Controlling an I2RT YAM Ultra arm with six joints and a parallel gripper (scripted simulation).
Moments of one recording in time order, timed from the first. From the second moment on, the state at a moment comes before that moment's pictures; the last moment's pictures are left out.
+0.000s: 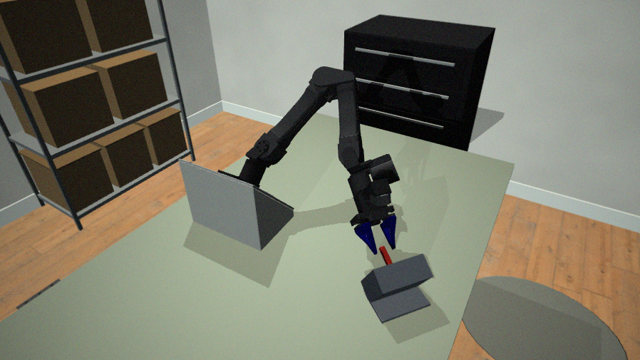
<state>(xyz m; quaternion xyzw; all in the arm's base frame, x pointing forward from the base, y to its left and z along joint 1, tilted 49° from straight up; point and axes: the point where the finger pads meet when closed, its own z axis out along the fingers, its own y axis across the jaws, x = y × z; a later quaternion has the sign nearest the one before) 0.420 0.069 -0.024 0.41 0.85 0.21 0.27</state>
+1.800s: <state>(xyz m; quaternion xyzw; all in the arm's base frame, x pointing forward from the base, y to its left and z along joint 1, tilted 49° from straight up) 0.361 0.070 0.048 0.41 0.84 0.22 0.29</state>
